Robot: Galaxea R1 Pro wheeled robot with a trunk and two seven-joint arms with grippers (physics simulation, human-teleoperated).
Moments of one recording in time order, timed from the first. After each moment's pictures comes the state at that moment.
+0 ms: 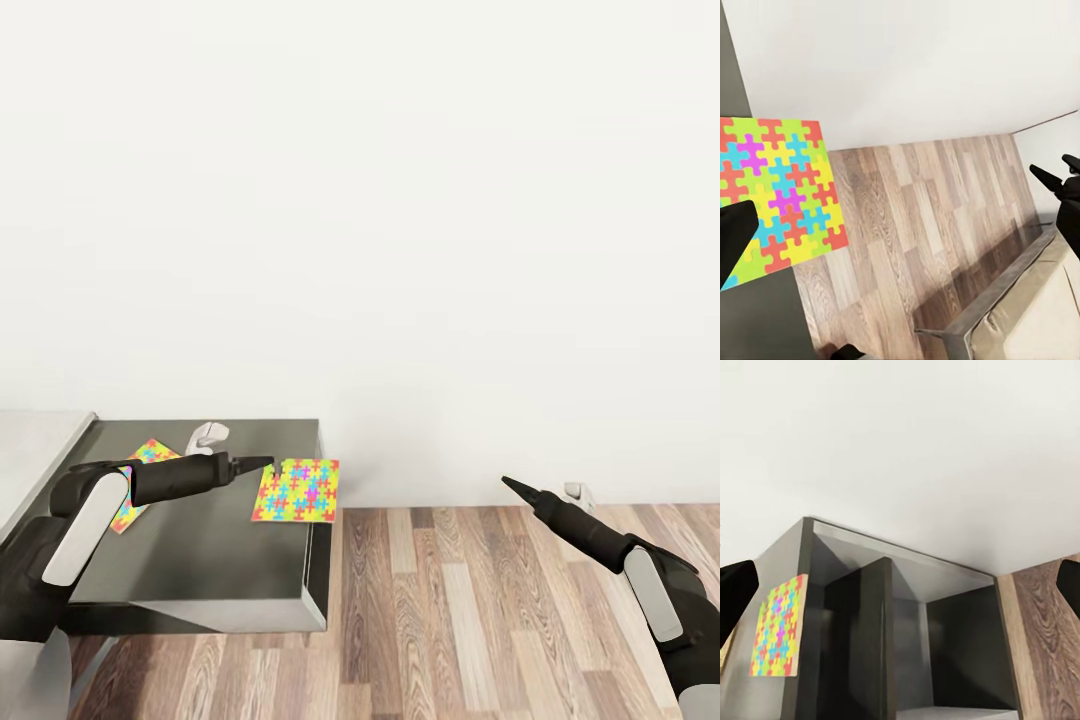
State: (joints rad) left arm -0.59 0.36 -0.08 -1.42 0.76 1.00 -0.49; right arm -0.47 -0.25 -0.32 -1.03 -0.56 0.61 0.70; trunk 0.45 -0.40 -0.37
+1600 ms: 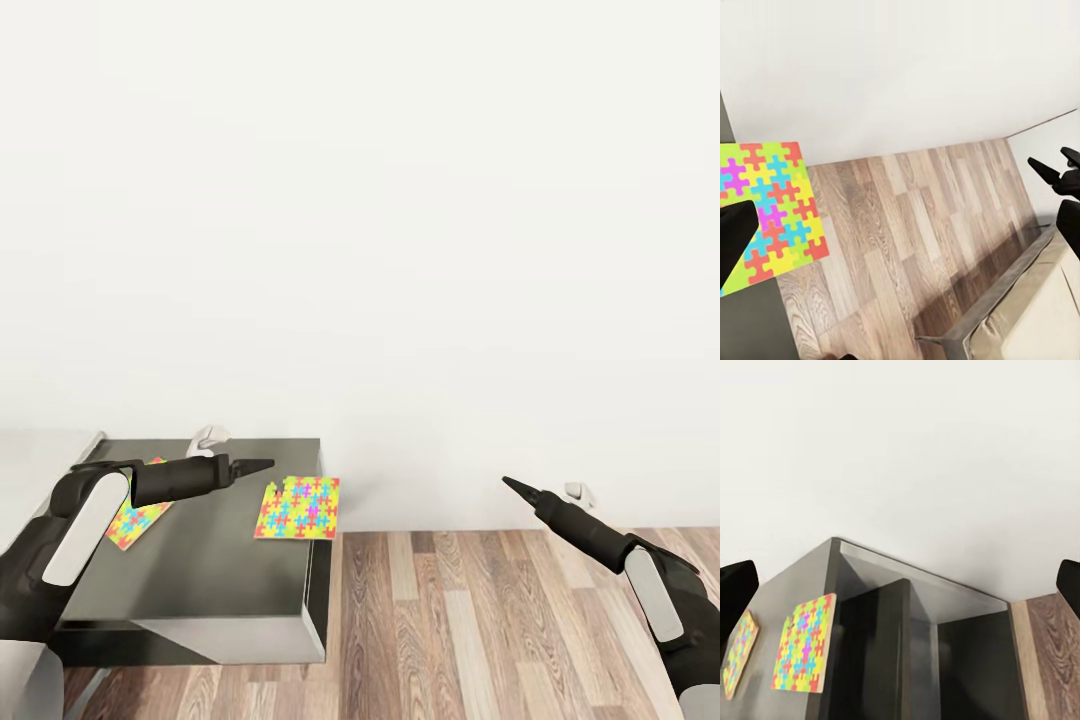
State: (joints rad) left arm -0.58 0.36 -0.08 -1.43 0.76 1.03 -0.49; right arm -0.47 -0.25 -0.32 -1.03 -0.56 0.61 0.70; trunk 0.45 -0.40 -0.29
